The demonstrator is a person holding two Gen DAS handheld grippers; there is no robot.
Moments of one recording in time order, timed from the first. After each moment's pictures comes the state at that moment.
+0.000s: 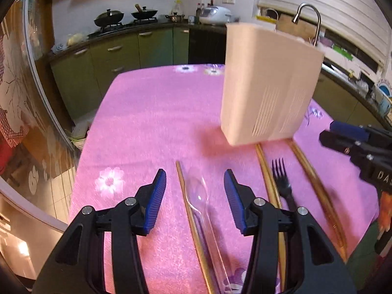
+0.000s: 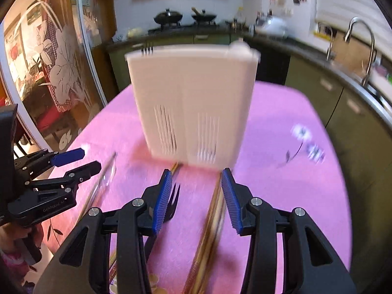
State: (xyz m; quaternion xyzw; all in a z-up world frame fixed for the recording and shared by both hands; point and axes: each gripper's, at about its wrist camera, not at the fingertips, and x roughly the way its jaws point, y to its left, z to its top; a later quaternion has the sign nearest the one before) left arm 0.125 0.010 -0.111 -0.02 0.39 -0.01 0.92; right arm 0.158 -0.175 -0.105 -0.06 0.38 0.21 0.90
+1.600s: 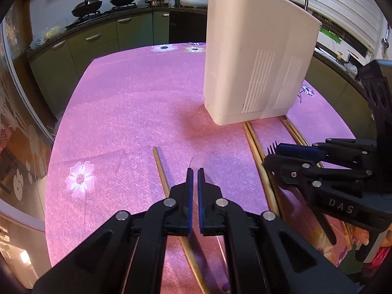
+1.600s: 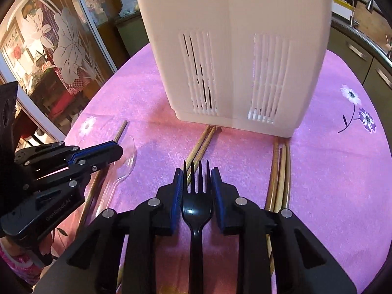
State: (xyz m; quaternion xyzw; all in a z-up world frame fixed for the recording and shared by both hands) left arm 0.149 0.006 -0.139 -0.01 0.44 -0.06 0.90; right arm 0.185 -0.132 -0.163 -0.03 0.47 0.25 0.85
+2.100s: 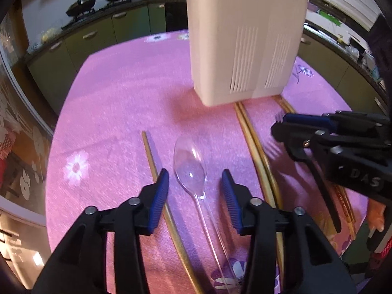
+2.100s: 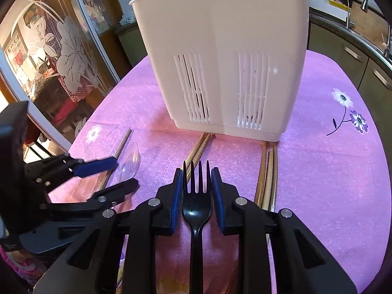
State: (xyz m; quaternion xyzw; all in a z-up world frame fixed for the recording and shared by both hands) left arm 0.143 -0.014 -0.147 0.02 0.47 -0.05 0.88; right arm 0.179 -0.146 -0.147 -0.02 0.45 0.26 0.86
